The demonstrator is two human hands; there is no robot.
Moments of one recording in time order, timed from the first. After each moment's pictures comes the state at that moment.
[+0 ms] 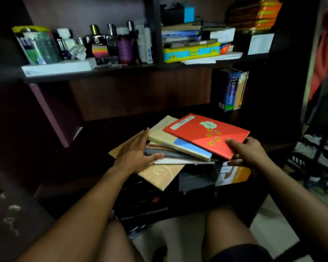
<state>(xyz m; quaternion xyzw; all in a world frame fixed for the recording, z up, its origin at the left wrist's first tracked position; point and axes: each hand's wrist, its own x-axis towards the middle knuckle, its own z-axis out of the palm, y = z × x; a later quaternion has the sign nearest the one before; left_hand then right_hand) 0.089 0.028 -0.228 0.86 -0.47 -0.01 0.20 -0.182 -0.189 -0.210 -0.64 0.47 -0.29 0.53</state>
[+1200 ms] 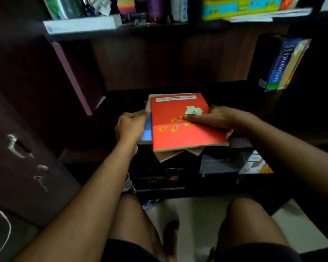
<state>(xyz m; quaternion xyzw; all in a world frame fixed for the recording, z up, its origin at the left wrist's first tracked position) 0.094 0.062 -0.228 0.79 -0.06 -0.02 0.61 -0.053 -0.137 -0.167 -0.90 0.31 0.05 0.32</state>
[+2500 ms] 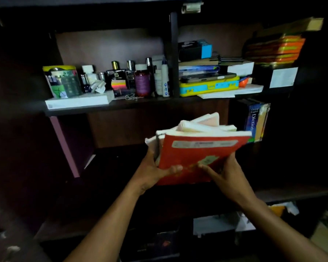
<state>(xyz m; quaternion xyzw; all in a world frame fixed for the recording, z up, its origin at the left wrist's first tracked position) 0.087 0.004 -0.180 0.64 -0.44 -0.16 0.61 -0.090 -0.171 -0.203 -0.82 0.17 -0.38 0.40</state>
